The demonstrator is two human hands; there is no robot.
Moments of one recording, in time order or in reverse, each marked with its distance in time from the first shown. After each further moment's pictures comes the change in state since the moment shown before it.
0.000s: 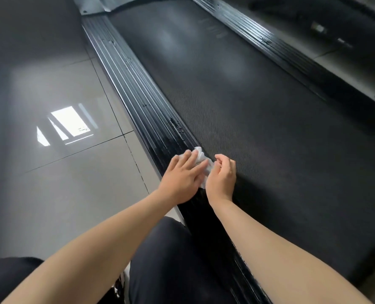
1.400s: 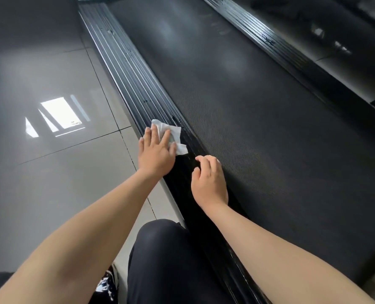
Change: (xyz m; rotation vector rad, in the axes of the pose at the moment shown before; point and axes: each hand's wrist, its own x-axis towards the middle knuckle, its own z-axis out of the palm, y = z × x) left_hand 0.036 -0.076 -0.010 -0.161 0.083 -0.499; right_hand -0.008 0.005 0.021 -0.418 -0.239 -0.409
